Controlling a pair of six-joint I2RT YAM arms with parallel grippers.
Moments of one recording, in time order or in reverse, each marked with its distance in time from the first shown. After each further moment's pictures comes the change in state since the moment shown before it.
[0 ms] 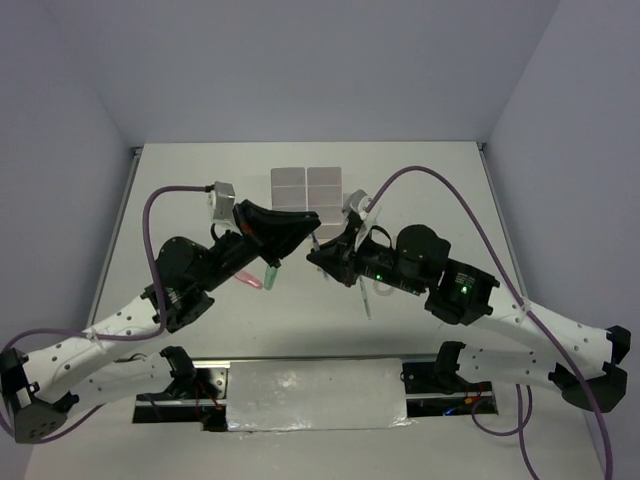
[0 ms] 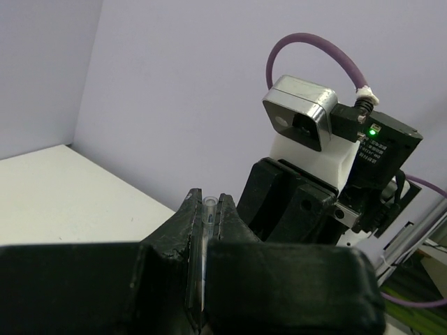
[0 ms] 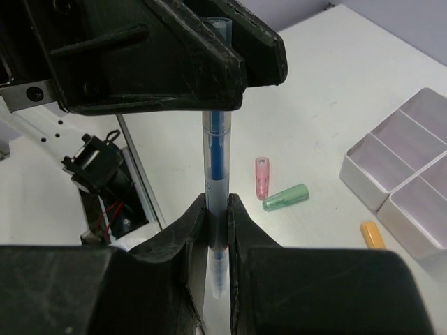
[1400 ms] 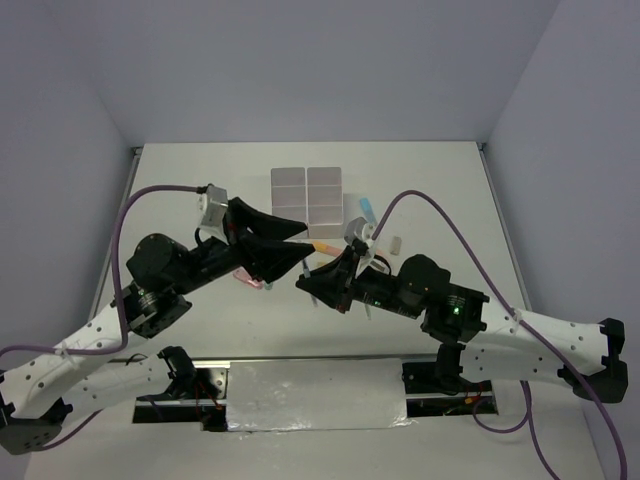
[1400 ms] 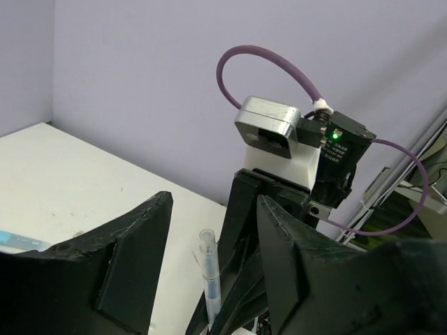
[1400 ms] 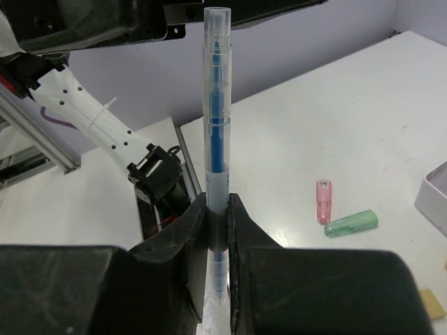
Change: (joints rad) left arm 0.014 -0.107 0.110 -0.267 0.135 0.061; right arm 0.149 -0.073 -0.199 0.244 0.021 0.098
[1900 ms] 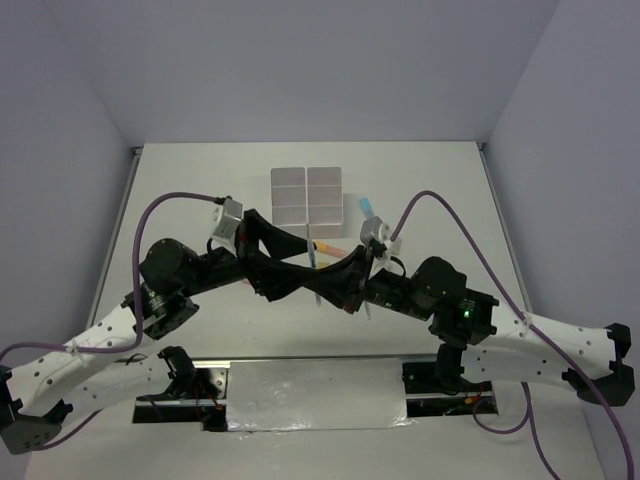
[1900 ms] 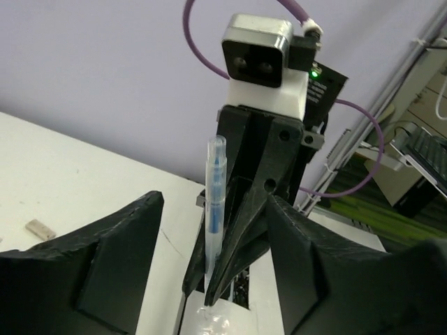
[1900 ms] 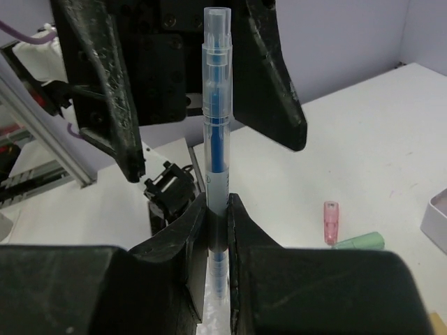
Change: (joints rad) left arm 0.000 0.003 -0.086 0.080 0.167 -0.048; right arm 0.002 -0.065 -0.019 0.050 -0.024 0.003
